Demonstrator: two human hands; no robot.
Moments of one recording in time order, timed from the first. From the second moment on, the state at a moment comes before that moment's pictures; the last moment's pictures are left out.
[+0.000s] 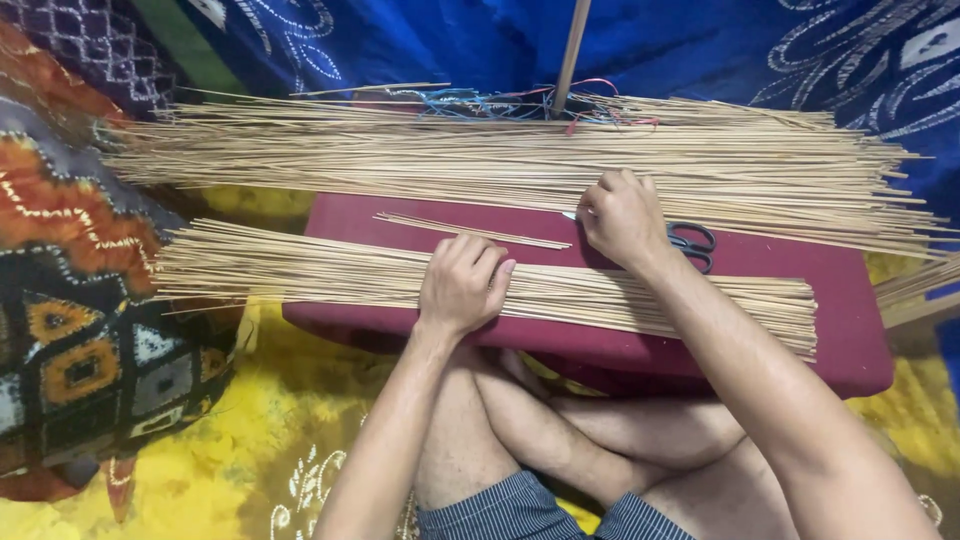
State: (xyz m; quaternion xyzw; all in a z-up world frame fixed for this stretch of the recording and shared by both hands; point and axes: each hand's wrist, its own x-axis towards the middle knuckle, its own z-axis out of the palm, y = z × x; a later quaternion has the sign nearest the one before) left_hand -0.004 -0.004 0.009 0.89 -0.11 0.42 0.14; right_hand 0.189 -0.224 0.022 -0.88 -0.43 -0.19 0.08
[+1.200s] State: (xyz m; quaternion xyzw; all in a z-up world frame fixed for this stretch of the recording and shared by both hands) left_hand -0.013 -0.006 0.016 0.82 -0.17 0.54 0.09; right_hand 0.121 -0.275 0.082 -0.76 -0.53 -0.34 0.15
